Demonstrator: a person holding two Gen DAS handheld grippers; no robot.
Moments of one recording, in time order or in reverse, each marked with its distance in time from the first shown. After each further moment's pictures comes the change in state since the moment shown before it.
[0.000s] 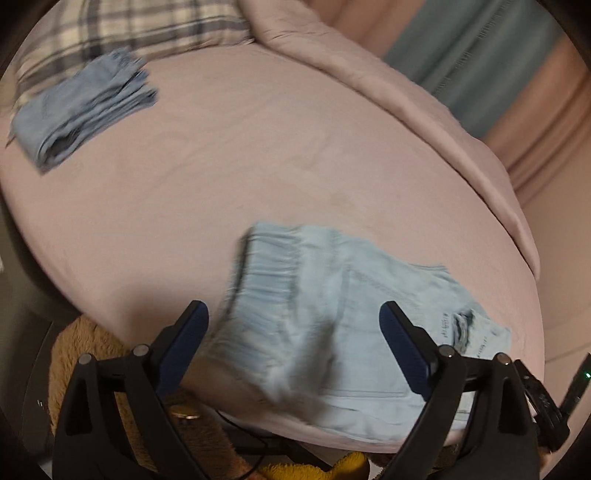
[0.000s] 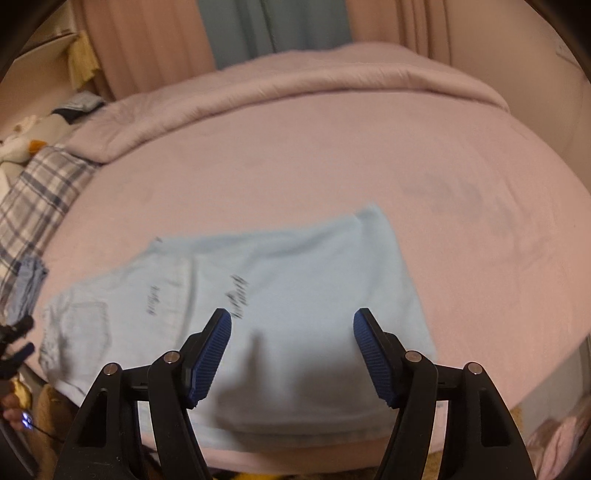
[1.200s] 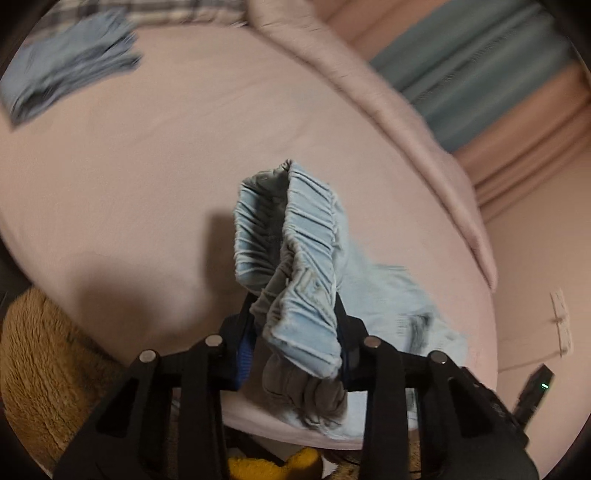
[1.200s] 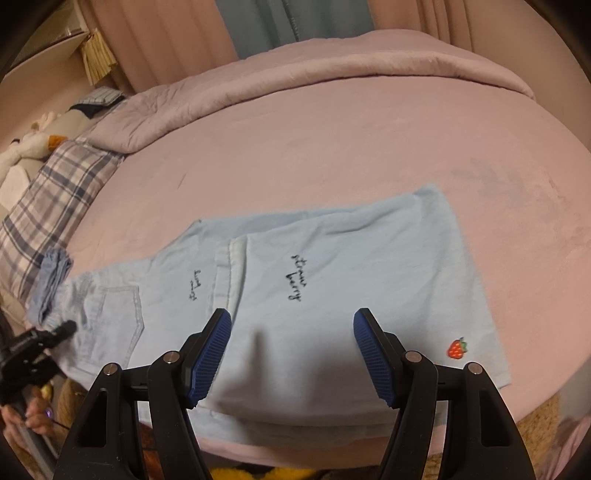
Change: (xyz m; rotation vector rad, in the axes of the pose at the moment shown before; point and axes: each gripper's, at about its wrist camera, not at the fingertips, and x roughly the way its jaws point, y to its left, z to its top) left arm -0.009 -0.019 -0.004 -0.057 0.009 -0.229; right arm 0.013 0.026 -0.009 0.017 0.052 0.098
